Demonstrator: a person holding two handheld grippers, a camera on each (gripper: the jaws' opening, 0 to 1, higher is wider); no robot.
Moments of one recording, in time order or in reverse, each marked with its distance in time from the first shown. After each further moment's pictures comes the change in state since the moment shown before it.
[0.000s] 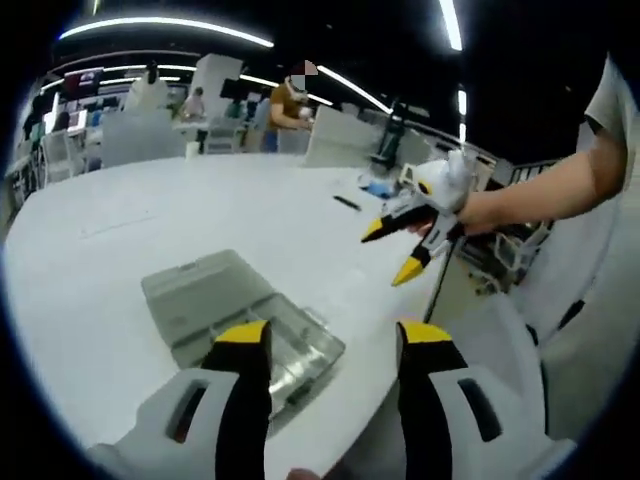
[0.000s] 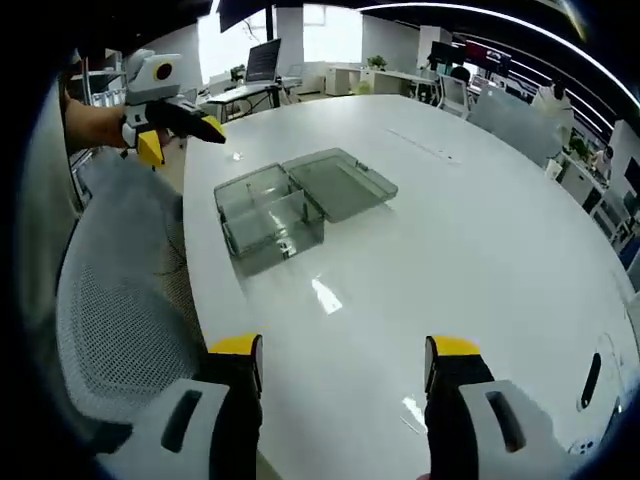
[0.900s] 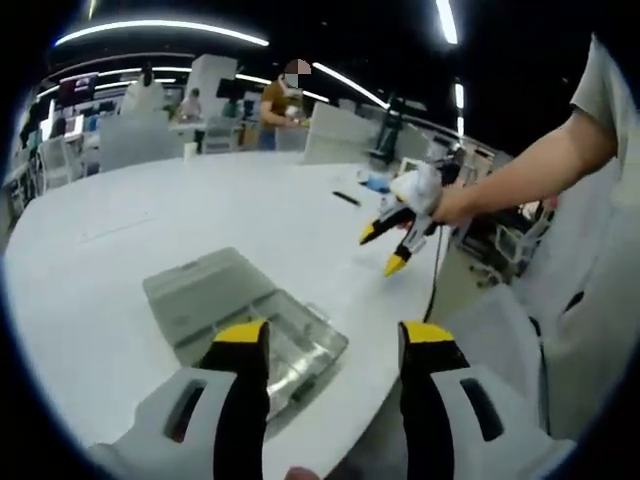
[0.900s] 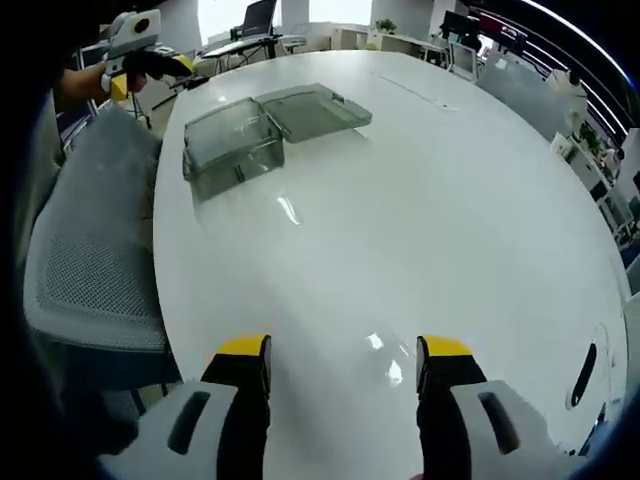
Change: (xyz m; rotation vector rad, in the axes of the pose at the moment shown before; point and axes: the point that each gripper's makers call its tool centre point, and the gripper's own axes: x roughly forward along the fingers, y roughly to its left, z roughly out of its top) left arm 0.000 0.004 -0.004 0.024 0.018 0.003; right arm 0.017 -0.051 -0.065 -0.060 0.196 0.005
